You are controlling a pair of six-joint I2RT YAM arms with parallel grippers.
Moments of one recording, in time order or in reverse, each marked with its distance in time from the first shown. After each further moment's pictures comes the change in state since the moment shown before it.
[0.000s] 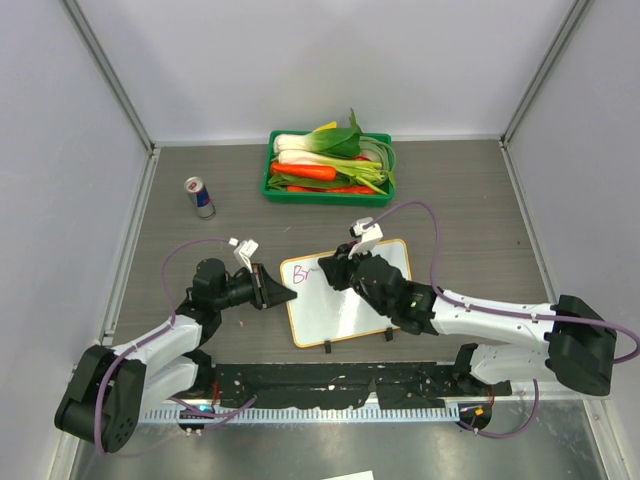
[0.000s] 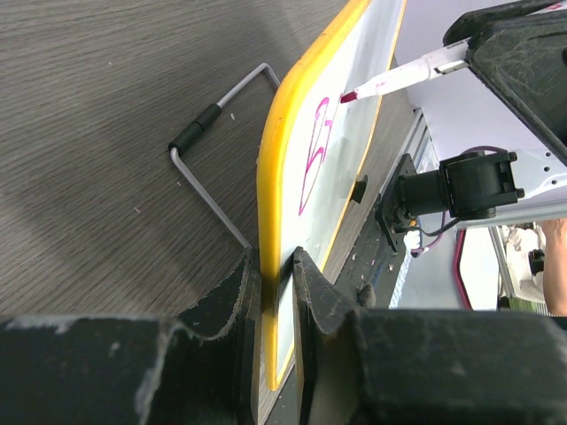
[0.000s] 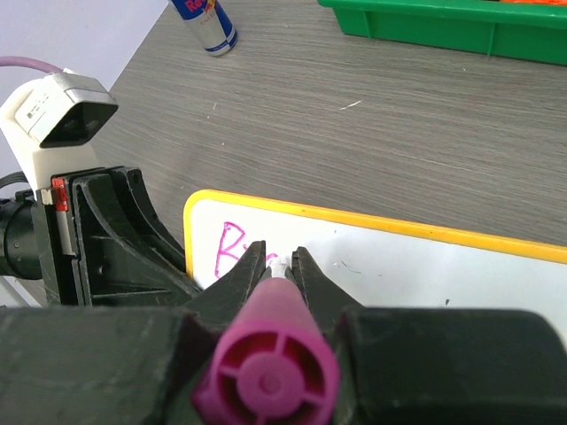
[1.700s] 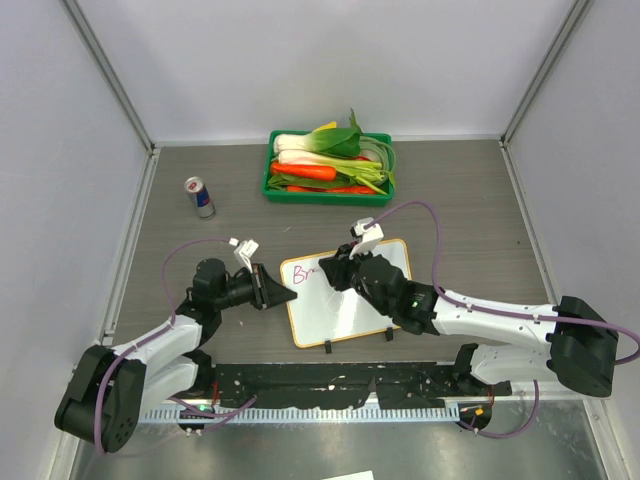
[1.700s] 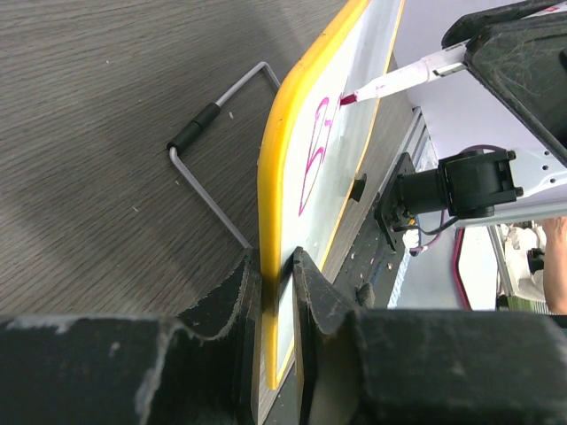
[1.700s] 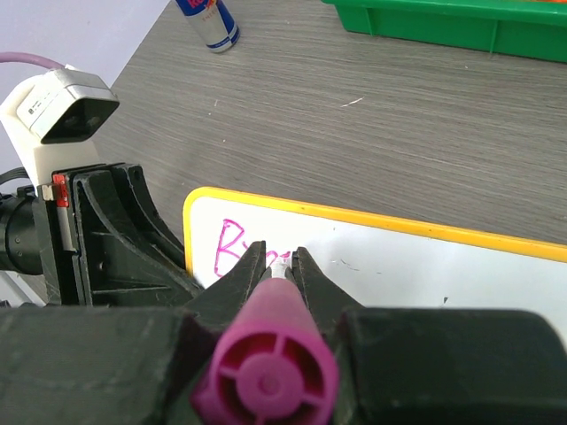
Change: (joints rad) left arm 0.000 0.000 0.000 0.000 0.004 -0.001; right arm -0.005 -0.013 -0.008 -0.003 -0.013 0.000
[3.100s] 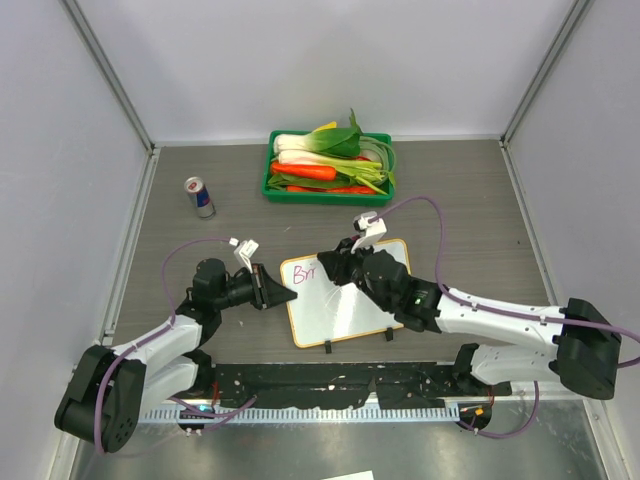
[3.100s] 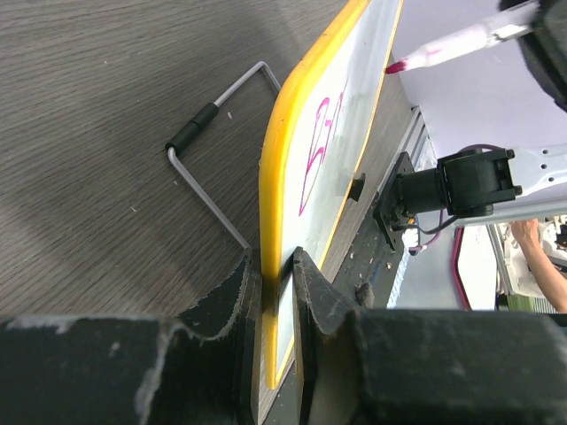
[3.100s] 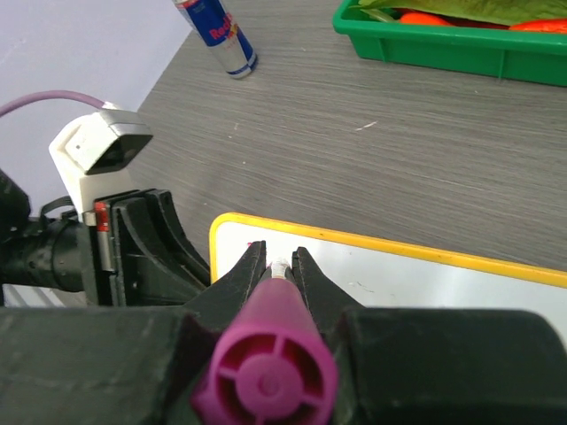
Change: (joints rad) left arm 0.000 0.000 0.000 0.001 0.003 0.000; right arm -0.004 -0.032 0.036 -0.009 -0.022 0.014
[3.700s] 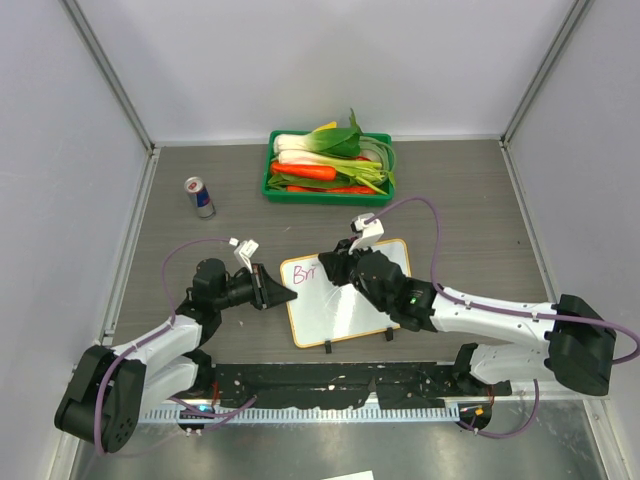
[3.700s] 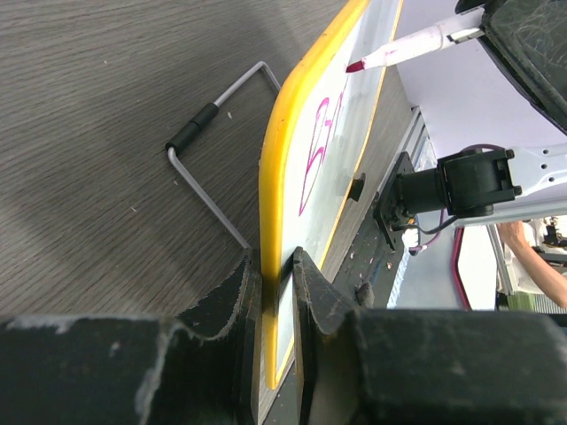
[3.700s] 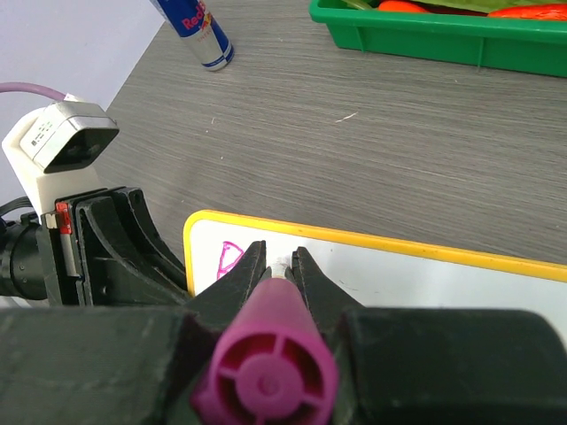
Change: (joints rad) left arm 0.000 -0.001 0.000 0.000 0.000 0.000; right arm -0.005 0.049 0.000 -0.002 0.044 -0.002
